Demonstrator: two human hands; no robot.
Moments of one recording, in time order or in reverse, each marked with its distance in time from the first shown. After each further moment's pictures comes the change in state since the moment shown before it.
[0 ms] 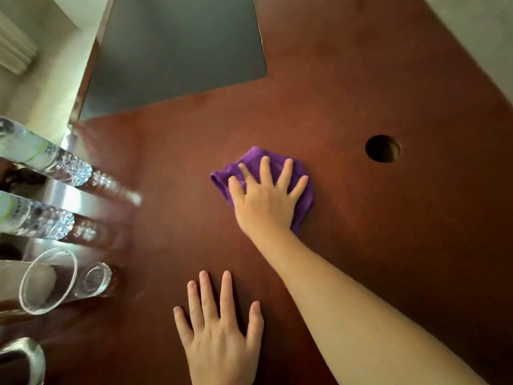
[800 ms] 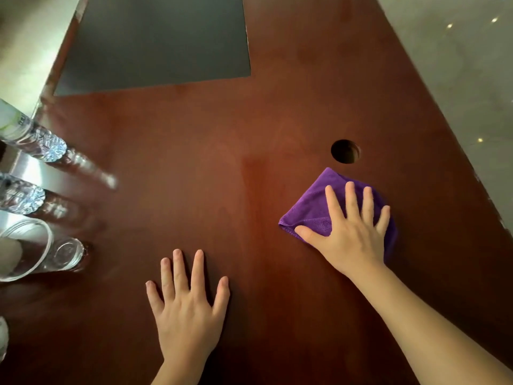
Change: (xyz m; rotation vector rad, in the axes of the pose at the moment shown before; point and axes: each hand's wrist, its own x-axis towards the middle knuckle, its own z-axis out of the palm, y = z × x) left_hand -0.004 -0.005 0.001 -0.045 -0.108 -0.028; right_hand -0.069 0.183 -0.079 -0.463 -0.092 0.006
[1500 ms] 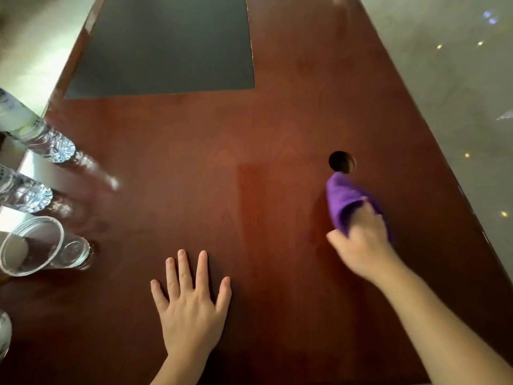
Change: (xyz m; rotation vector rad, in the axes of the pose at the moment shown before) left_hand 0.001 -0.004 0.000 0.026 -0.044 0.017; right_hand -0.008 0.020 -0.034 0.495 -0.075 -0.010
